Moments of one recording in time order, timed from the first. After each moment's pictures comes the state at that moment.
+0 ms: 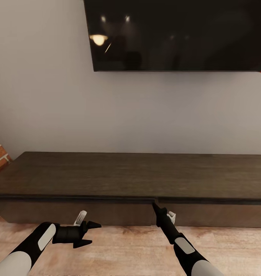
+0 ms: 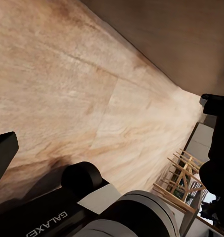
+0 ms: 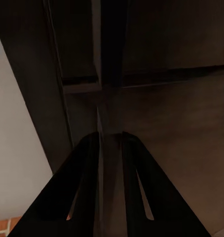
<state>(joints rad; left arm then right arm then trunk) -0.60 0.21 -0.04 -0.47 0.58 1.04 -0.71 -0.59 0.10 -0.30 -0.27 -0.98 0.23 0.77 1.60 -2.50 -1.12</state>
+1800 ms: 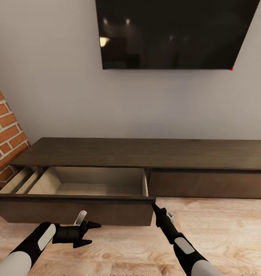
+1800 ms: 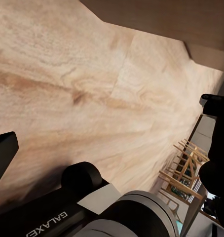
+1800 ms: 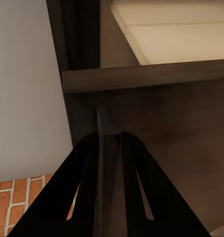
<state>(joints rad) -0.60 0.21 -0.04 -0.47 0.58 1.04 -0.71 -0.59 0.10 -0.29 -0.27 -0.98 0.23 0.77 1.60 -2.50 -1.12</state>
